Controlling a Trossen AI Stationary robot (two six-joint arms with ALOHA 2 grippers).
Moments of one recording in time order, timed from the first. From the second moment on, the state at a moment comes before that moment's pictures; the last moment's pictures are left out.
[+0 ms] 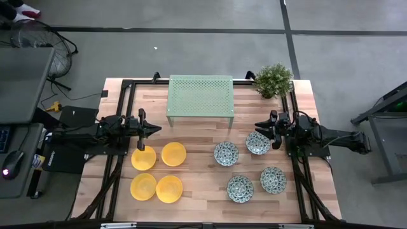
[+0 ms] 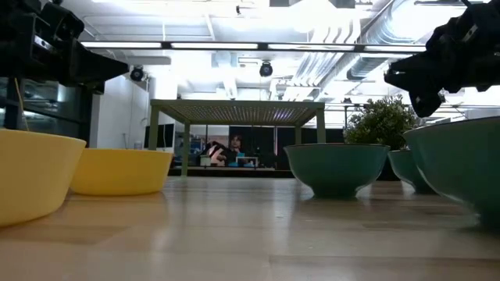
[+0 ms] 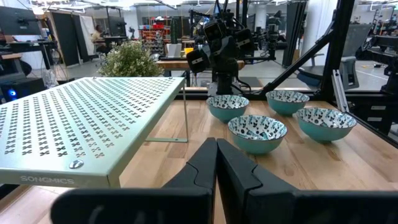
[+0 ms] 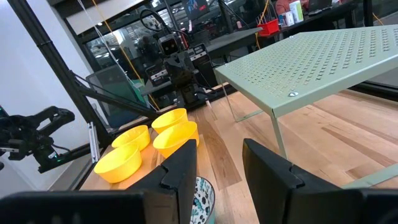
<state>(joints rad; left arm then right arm) 0.04 0.01 0.01 0.02 -0.05 0.02 -0.13 0.03 0.01 0.02 -0.03 0.39</state>
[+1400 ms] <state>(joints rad) 0.04 0.01 0.01 0.02 -0.05 0.02 -0.13 0.23 0.31 -0.30 -0.01 0.36</state>
